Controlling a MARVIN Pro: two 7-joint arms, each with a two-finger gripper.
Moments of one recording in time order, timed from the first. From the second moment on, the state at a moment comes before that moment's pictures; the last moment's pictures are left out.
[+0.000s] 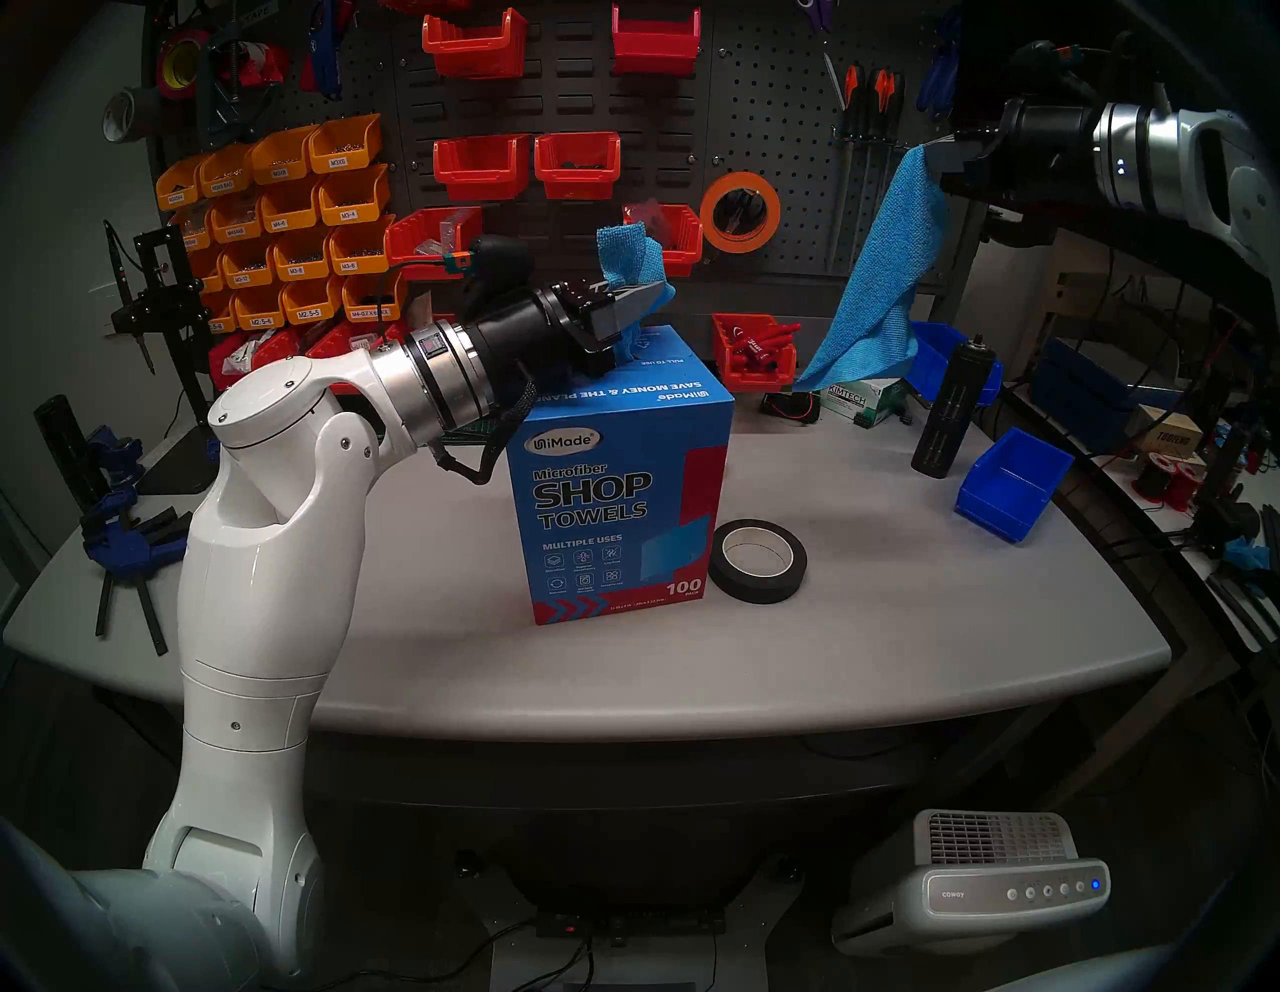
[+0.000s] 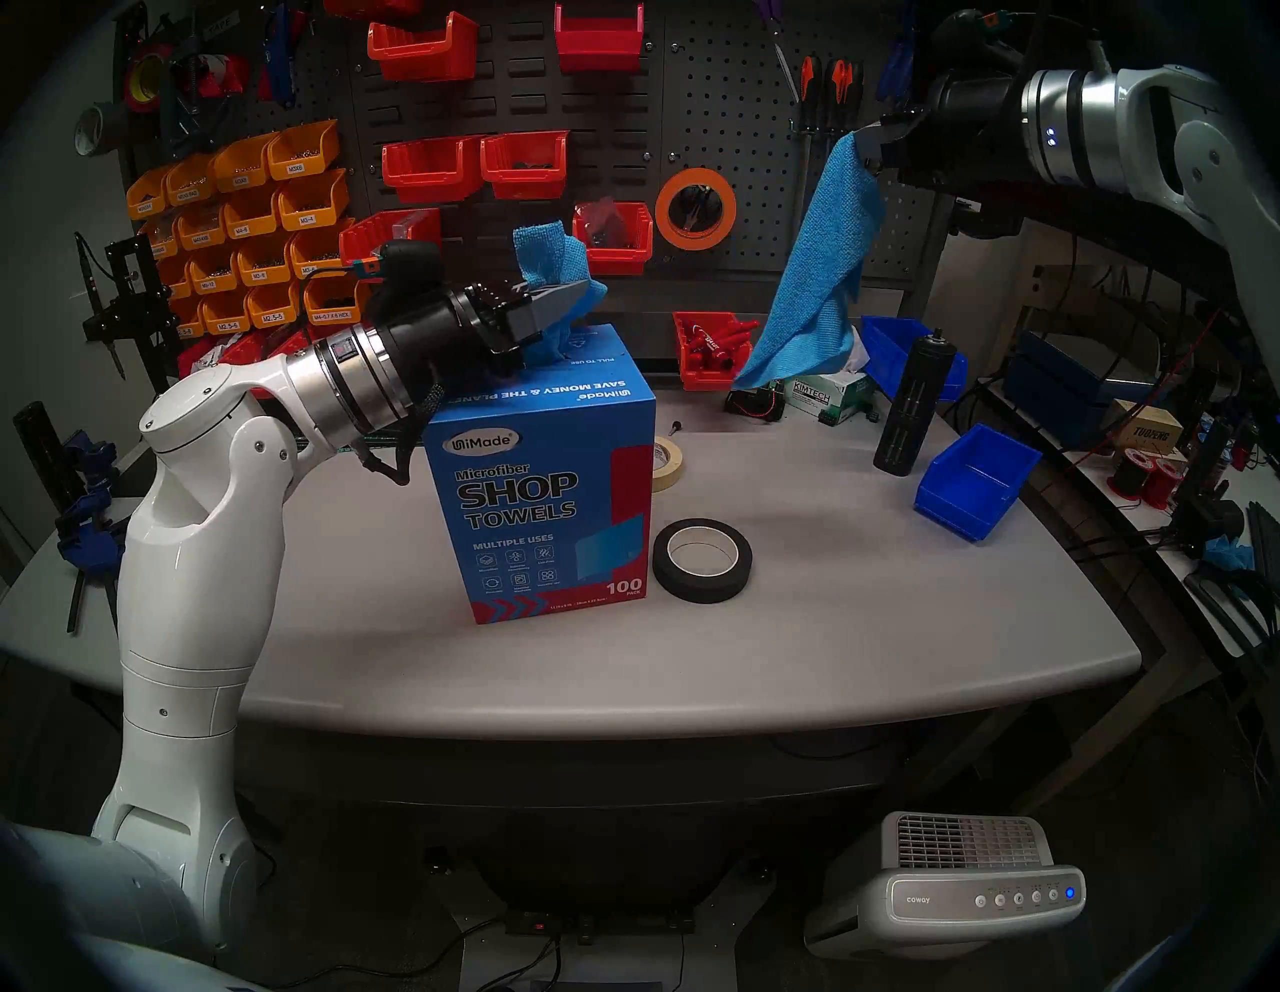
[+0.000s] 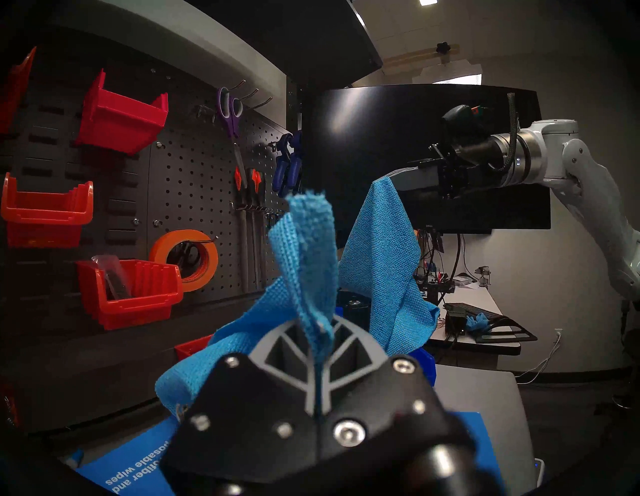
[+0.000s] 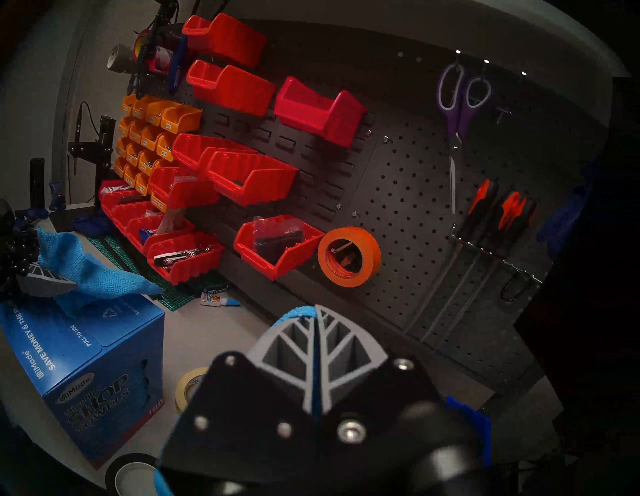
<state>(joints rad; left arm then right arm) 1.23 -1.28 -1.57 -1.99 -0.54 0.55 -0.76 -0.28 -0.19 0.92 -1.93 1.28 0.80 0.25</state>
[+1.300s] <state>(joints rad) 1.26 -1.28 -1.57 -2.01 -0.54 0.55 -0.73 -0.56 -0.27 0.88 -1.94 1.24 0.65 0.16</state>
